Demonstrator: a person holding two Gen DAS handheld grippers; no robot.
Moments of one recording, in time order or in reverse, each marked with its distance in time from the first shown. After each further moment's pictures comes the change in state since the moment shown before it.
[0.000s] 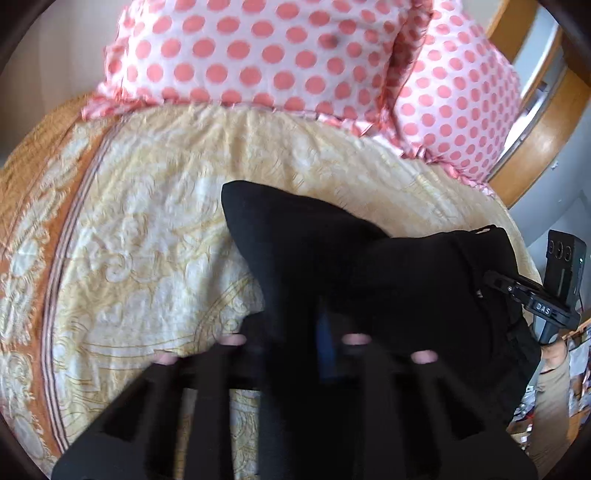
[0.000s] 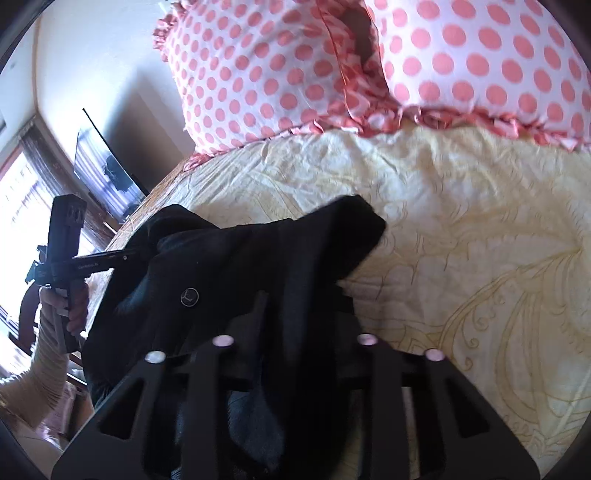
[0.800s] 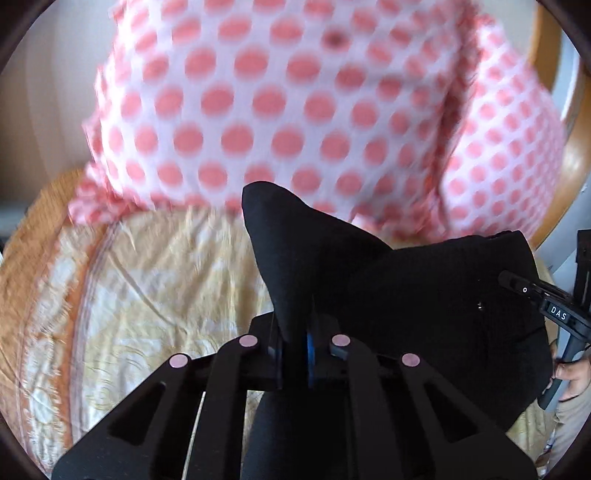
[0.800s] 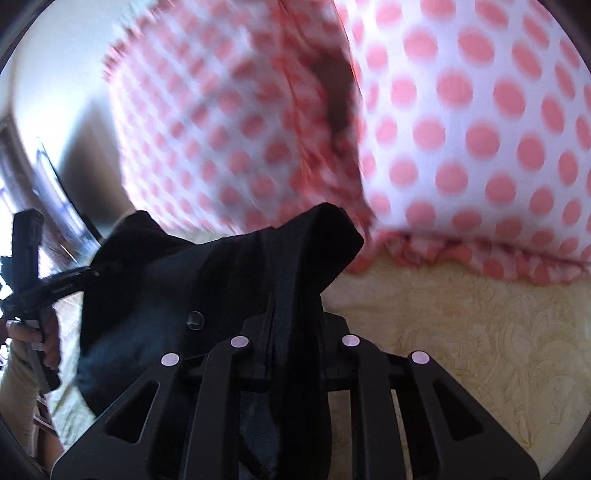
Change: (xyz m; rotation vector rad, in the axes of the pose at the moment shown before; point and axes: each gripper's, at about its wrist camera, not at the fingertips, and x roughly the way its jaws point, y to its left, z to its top) left arm 0.064 0.003 0.129 -0.018 -0.085 0.150; right arm 0.084 -0.045 0.125 -0.014 -0.012 -0.243
